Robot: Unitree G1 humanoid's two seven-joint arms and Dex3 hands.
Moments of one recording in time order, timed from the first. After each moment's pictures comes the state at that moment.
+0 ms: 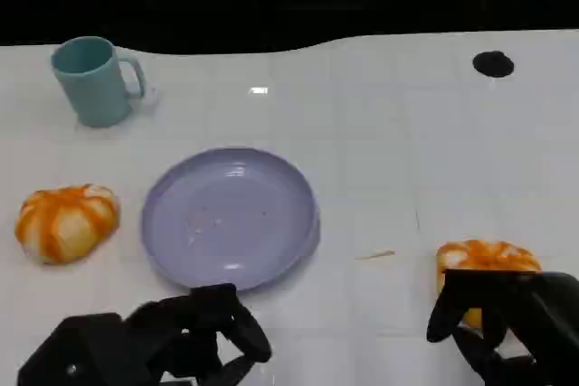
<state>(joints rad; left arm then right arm) 0.30 0.33 -0.15 -0.55 -0.06 0.36 -0.38 0.25 -0.27 0.13 -0.23 -0.56 -0.29 -0.03</state>
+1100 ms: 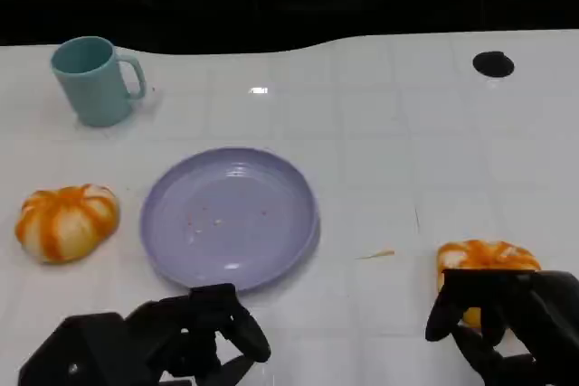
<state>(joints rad) 0.30 0.33 -0.15 -0.54 -0.05 0.35 -0.38 0.25 -0.27 0.13 -0.23 -0.56 -0.29 -0.04</state>
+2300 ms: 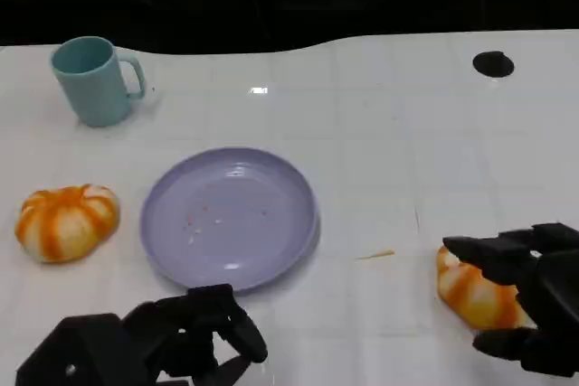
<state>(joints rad) 0.30 0.34 -0.15 -0.52 -0.07 0.34 -0.38 0.27 -0.34 0.11 -0.58 -0.92 0.09 0.32</state>
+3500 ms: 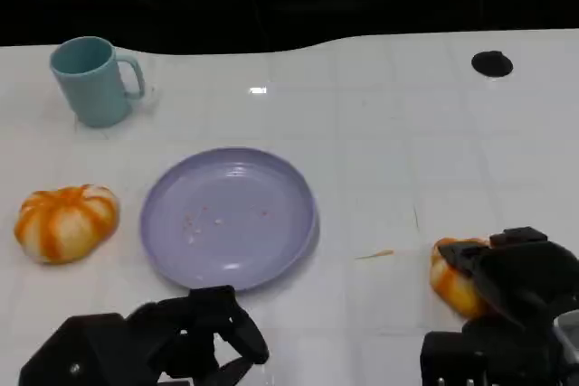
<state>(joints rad) 0.29 0.34 -0.16 -0.53 -0.05 0.35 -0.38 -0.11 -0.33 0.36 0.07 -1.07 0.18 0.21</state>
